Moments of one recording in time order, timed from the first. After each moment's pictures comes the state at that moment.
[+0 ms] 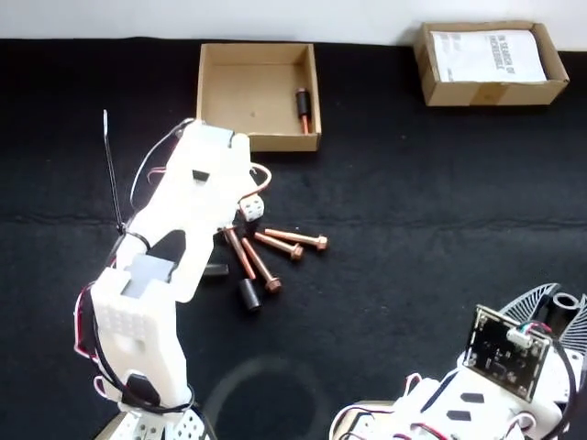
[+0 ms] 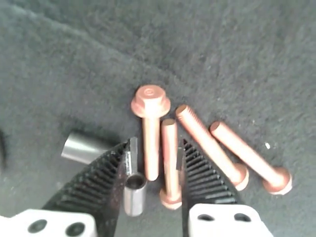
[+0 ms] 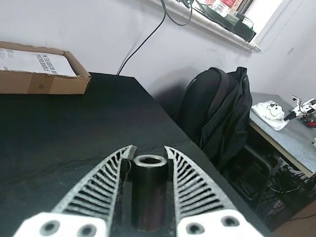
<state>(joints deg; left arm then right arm) 8.3 25.1 -5.1 82.5 48.0 37.3 -104.9 45.7 70.4 28.3</state>
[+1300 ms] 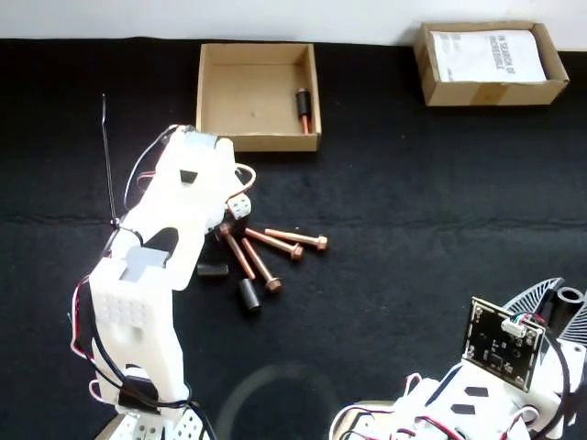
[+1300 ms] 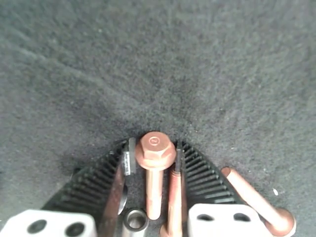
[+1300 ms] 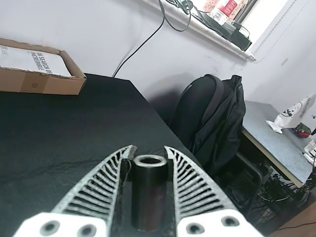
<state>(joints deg) 4.0 33.5 -5.5 76.9 47.7 37.3 -104.9 48.2 66.7 31.2</state>
